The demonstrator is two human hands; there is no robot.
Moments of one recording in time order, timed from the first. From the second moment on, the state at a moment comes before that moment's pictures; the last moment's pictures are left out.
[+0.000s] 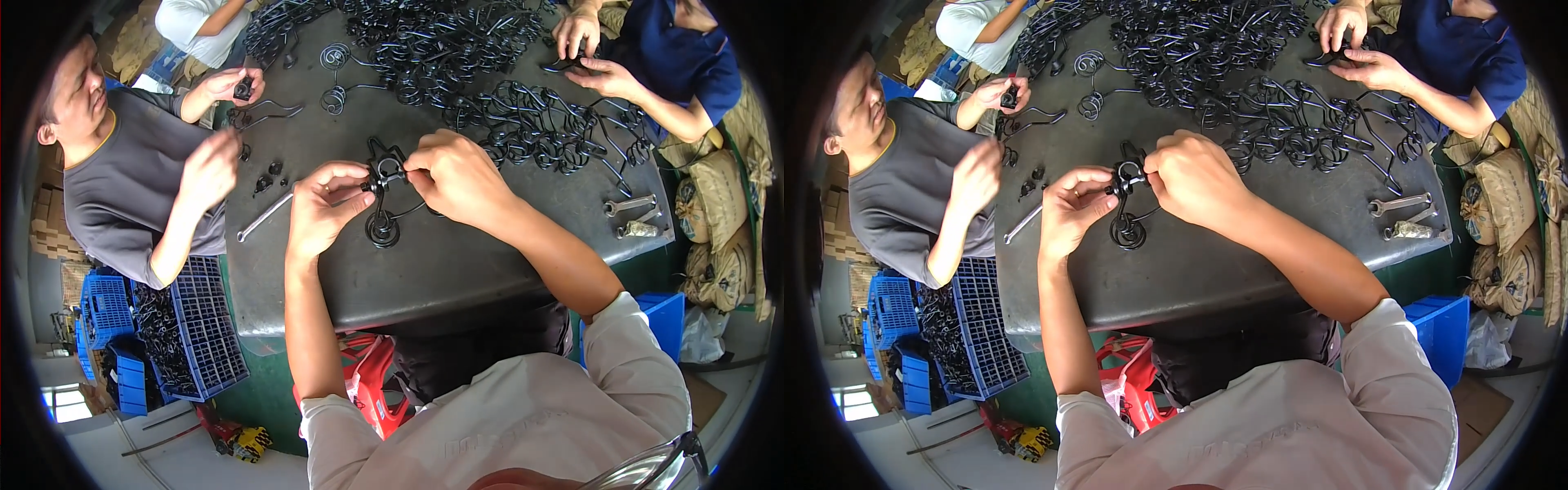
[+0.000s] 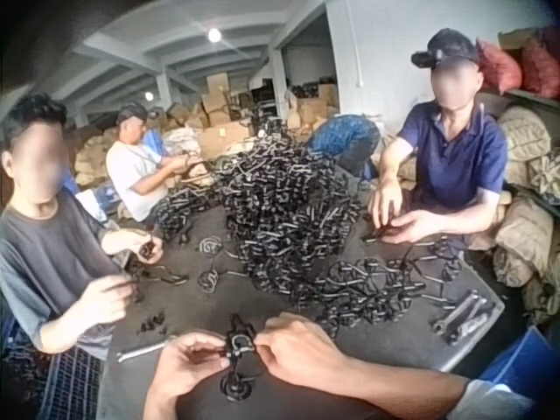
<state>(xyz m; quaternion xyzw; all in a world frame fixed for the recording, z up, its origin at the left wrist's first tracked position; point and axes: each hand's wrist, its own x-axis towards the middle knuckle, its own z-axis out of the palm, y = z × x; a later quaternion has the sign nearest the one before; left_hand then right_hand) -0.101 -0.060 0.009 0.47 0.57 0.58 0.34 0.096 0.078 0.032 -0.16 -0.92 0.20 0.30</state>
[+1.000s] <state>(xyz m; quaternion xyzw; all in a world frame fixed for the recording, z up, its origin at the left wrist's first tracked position) -0.075 -0.040 0.010 0.56 0.63 0.51 0.18 0.092 0.080 0.028 -0.17 -0.89 0.26 0.33</state>
